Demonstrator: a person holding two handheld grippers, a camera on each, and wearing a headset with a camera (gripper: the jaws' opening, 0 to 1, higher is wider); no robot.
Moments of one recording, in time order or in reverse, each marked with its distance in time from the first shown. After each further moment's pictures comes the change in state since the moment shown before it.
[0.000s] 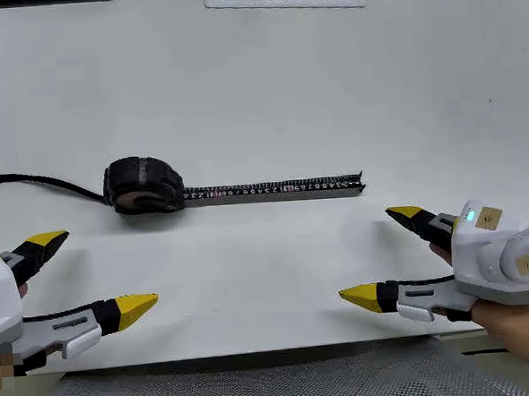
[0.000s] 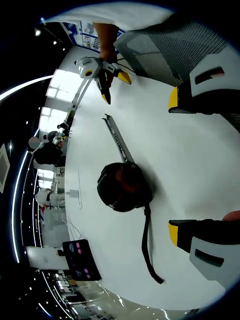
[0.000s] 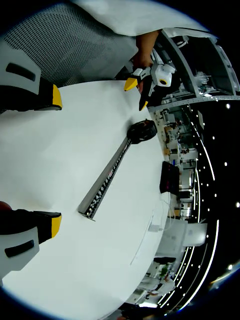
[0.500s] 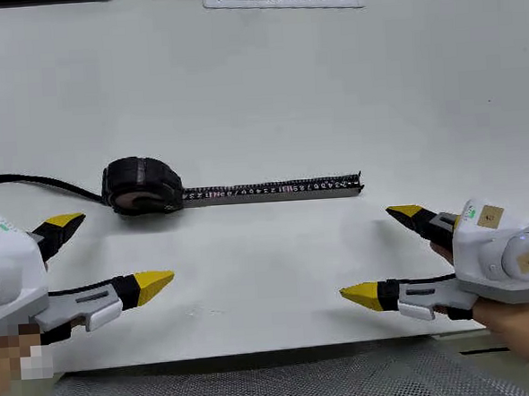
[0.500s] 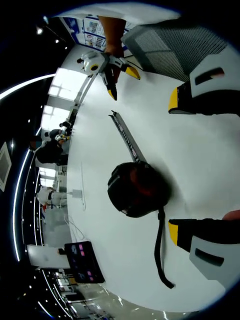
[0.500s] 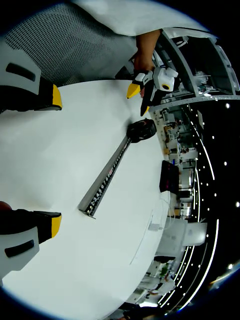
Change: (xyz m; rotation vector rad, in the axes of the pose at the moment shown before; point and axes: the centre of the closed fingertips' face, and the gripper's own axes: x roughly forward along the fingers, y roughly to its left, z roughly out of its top) left arm 0.021 0.001 0.020 -0.008 -0.021 0.009; right arm -0.003 -0.003 -0.001 0.003 -0.003 -0.005
